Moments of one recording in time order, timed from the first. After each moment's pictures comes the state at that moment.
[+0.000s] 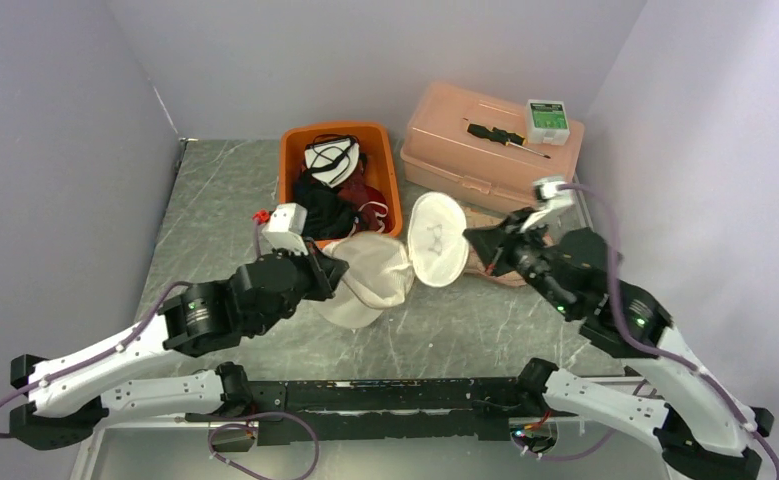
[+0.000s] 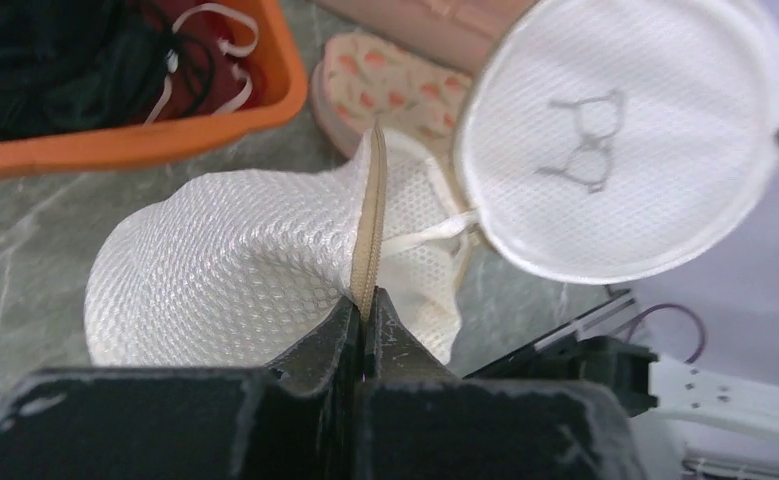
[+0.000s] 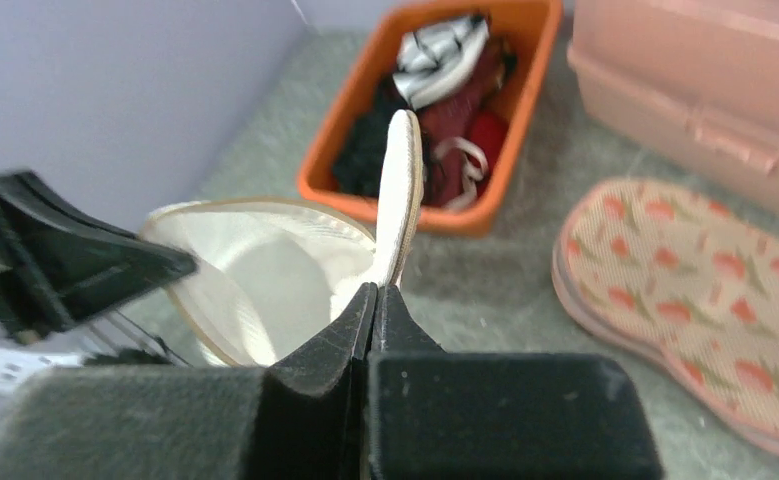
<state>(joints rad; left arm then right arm) -1.18 0.88 1.04 -0.61 -0.57 -0.82 0.89 0.75 1.16 -0.64 0.31 0.45</state>
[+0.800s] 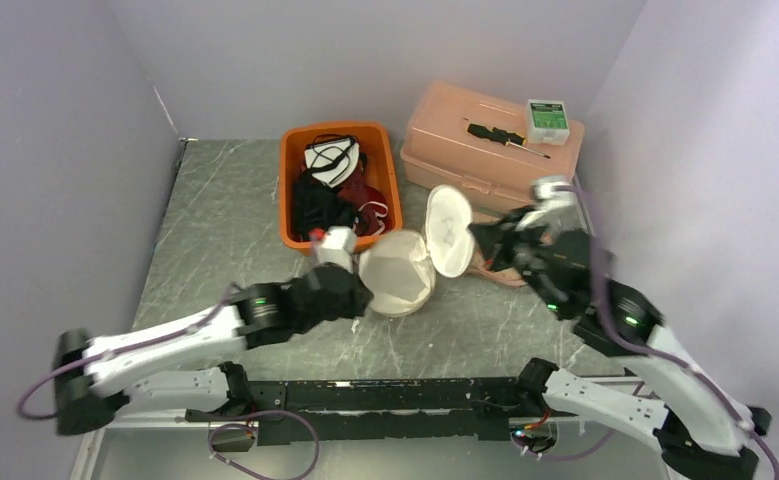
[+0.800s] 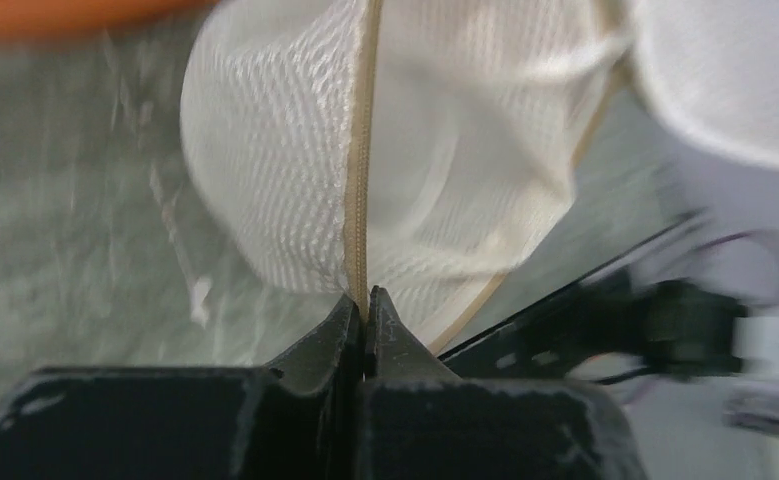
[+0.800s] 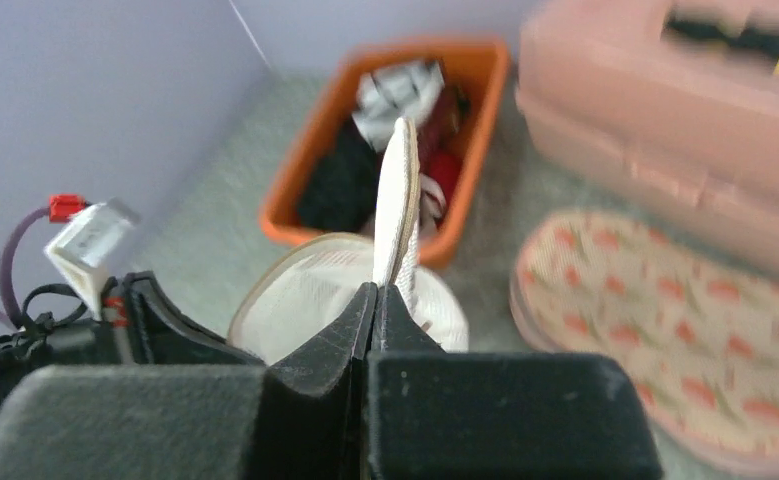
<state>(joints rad) -1.15 0.92 0.90 -0.44 -0.43 -0.84 0.89 0.69 1.21 -0.55 0.39 0.36</state>
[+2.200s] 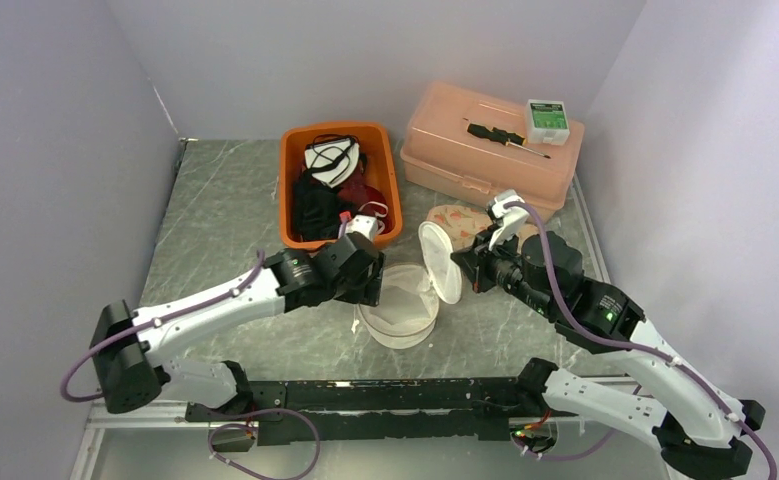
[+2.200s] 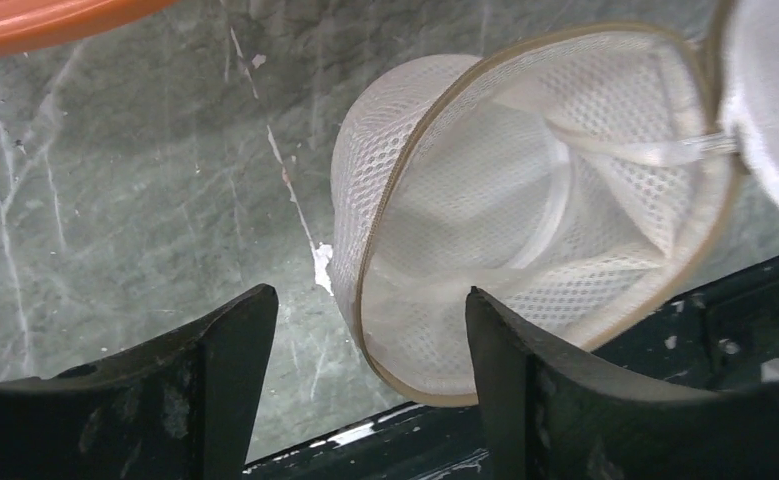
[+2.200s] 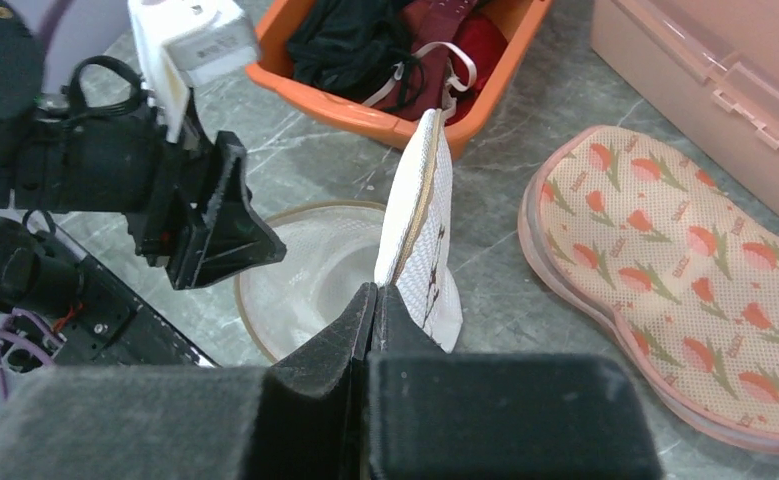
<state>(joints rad) -1.02 1.27 1.08 -0.71 -0.31 -0.69 0.89 0.73 1.06 -0.65 0.21 0.27</state>
